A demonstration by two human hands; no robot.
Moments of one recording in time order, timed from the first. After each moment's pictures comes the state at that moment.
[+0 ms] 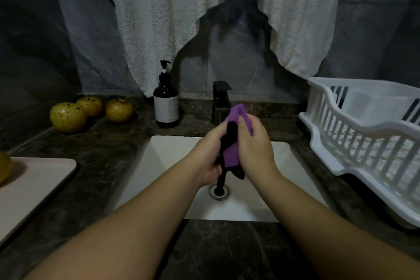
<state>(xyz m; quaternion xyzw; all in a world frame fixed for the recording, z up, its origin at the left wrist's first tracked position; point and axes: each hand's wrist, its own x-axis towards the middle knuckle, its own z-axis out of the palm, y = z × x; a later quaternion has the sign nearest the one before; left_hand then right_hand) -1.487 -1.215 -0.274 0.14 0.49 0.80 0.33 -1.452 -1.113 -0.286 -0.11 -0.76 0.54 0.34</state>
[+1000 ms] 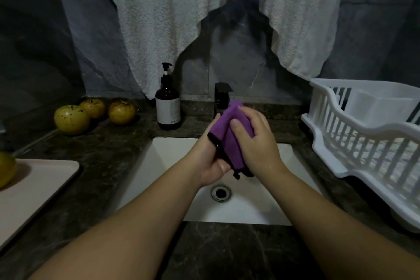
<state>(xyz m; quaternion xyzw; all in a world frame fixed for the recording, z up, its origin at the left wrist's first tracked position) -1.500 -1.217 -0.276 0.14 0.42 0.82 0.37 -1.449 -1.101 -0.280 -0.02 -0.80 0.48 0.36</state>
